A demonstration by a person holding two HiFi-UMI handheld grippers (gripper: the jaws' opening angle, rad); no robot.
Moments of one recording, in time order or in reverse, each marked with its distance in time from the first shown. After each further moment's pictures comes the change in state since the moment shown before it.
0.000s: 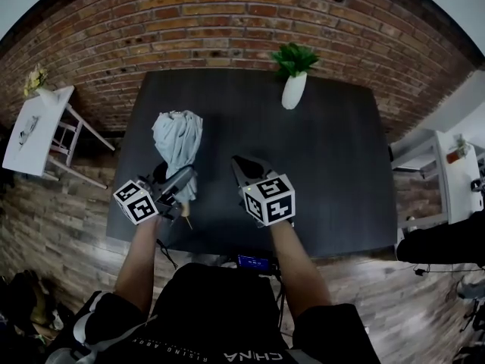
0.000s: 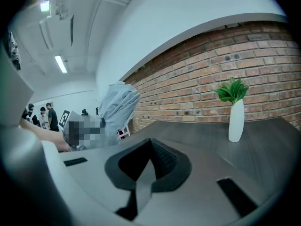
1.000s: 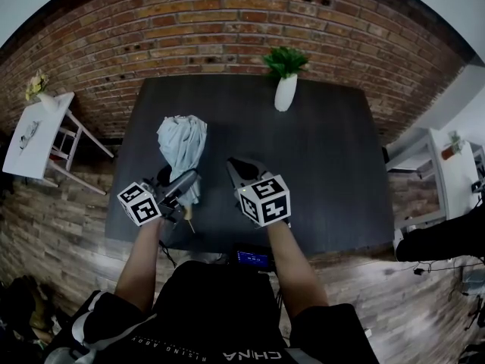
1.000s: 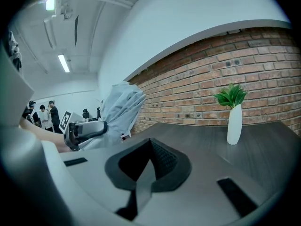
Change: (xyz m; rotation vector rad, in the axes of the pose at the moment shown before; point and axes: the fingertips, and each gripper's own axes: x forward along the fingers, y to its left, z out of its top) left arm 0.005 -0.033 -0.015 0.007 0.001 -0.047; right arm -0.025 0.012 0.000 -0.028 -0.024 0.003
